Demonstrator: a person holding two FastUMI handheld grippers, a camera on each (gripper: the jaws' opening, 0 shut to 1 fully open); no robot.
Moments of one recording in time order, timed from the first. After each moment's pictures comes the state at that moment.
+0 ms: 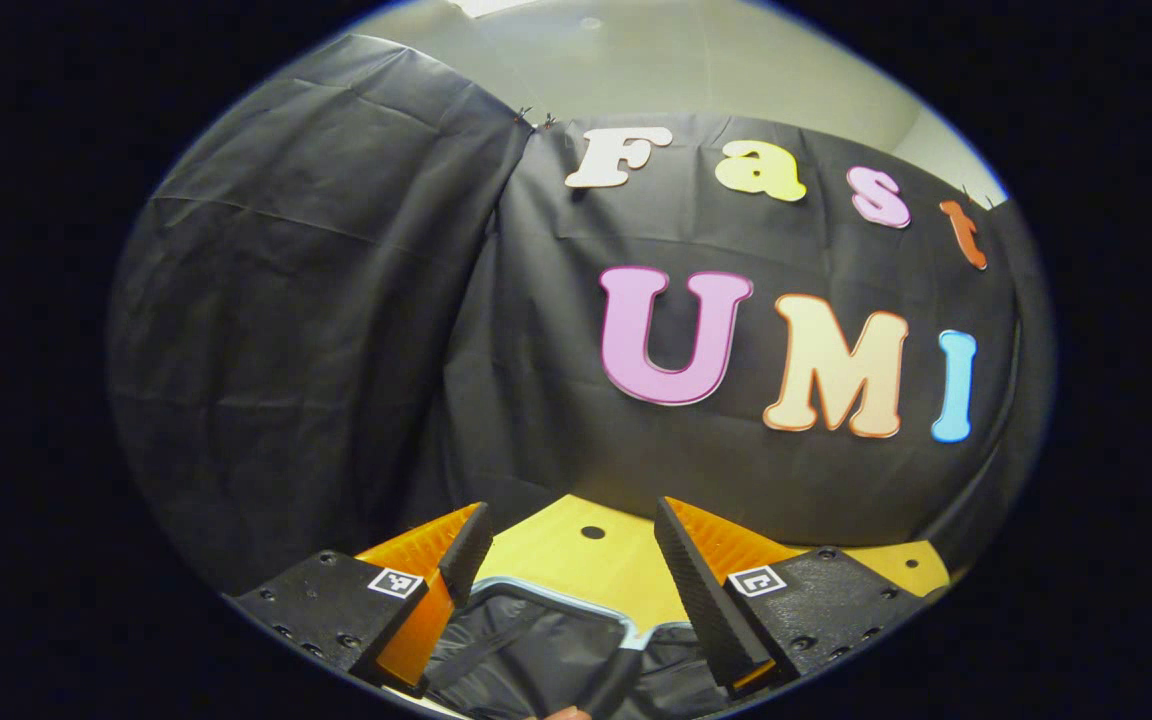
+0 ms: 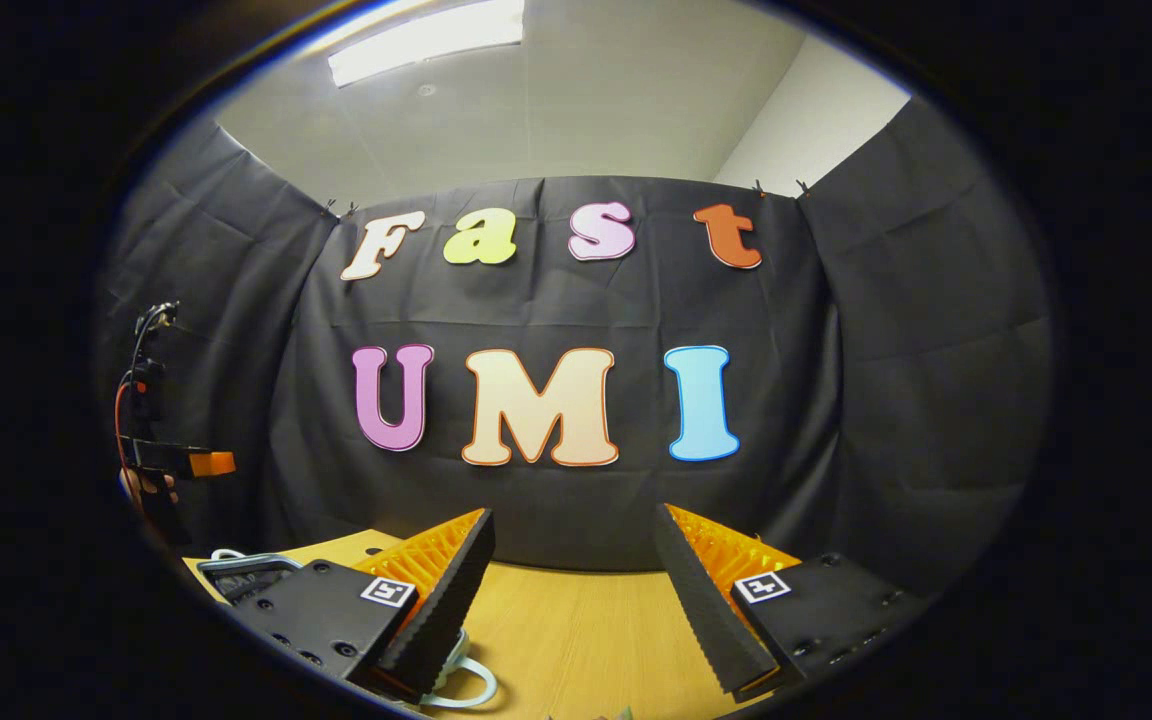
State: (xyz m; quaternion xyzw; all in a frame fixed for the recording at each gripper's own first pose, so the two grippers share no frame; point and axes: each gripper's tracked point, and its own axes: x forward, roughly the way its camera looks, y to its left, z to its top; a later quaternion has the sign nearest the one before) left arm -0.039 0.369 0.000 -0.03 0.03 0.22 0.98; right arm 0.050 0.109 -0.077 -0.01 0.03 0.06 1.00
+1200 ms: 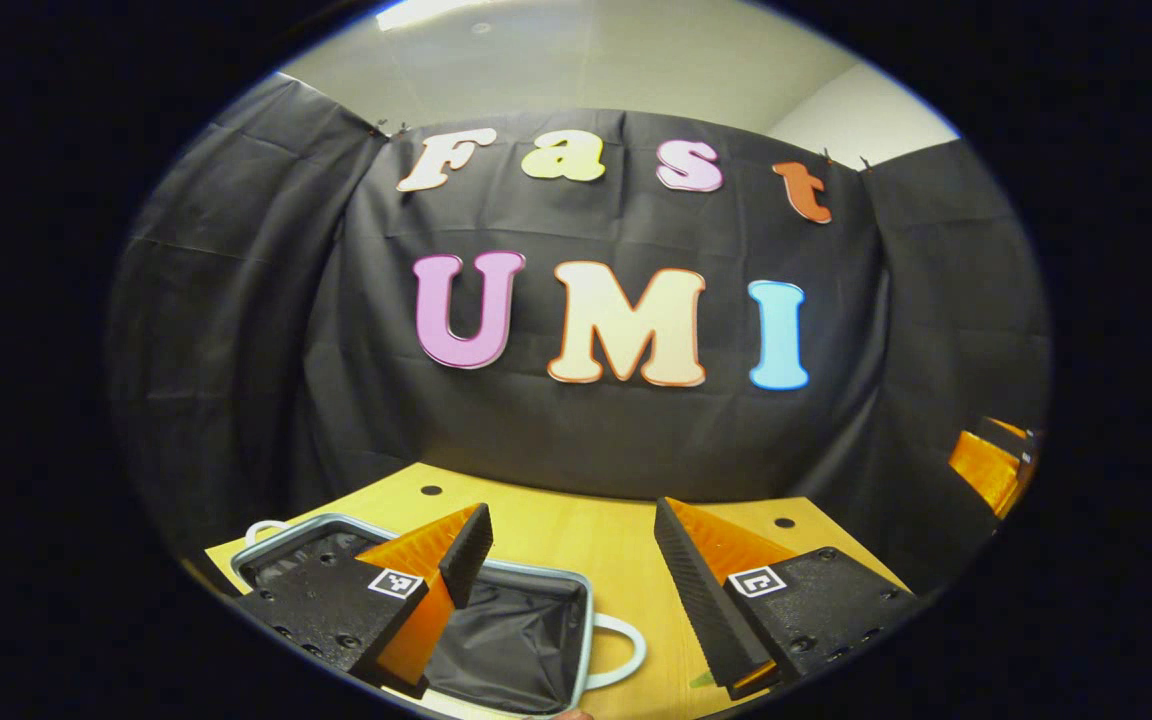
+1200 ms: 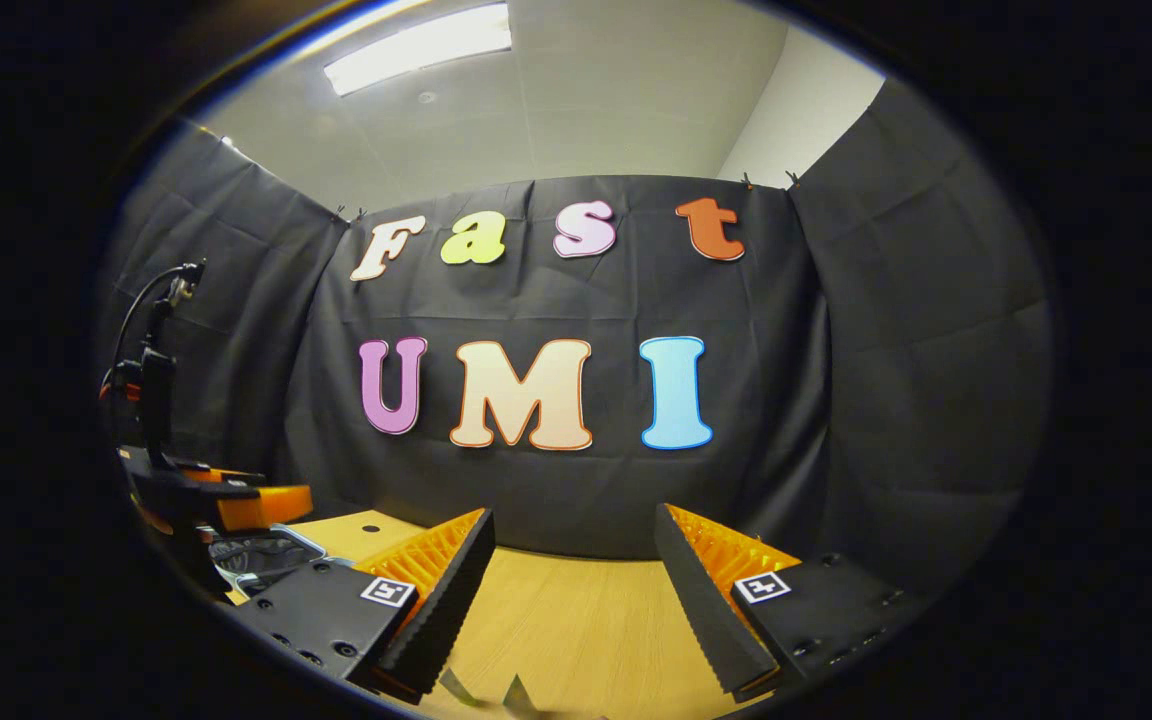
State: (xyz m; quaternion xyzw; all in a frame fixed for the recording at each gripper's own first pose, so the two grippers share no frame) left arm -0.045 0.077 -0.068 0.01 0.09 0.04 1.00; right arm 0.019 0.005 -0.091 -0.02 0.04 0.10 0.99
